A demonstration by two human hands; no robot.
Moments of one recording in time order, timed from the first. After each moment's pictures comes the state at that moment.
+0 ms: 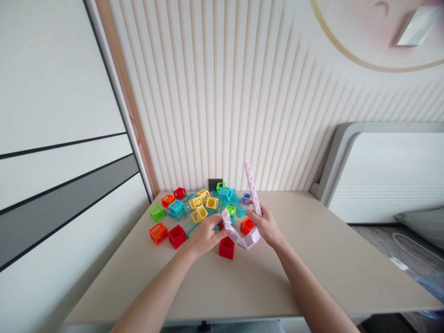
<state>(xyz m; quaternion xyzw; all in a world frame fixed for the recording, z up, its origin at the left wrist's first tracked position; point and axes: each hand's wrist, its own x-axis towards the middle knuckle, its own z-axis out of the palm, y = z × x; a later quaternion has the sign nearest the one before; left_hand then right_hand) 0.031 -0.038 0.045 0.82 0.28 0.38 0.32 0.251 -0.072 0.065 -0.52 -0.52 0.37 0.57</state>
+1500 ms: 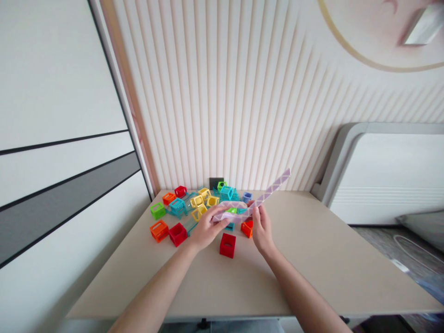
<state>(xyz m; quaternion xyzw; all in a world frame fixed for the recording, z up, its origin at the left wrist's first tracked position) 0.037 -0.037 0.047 0.71 0.31 0.44 0.45 0.225 -0.075 0.044 -0.49 -0.52 0.25 0.65</state>
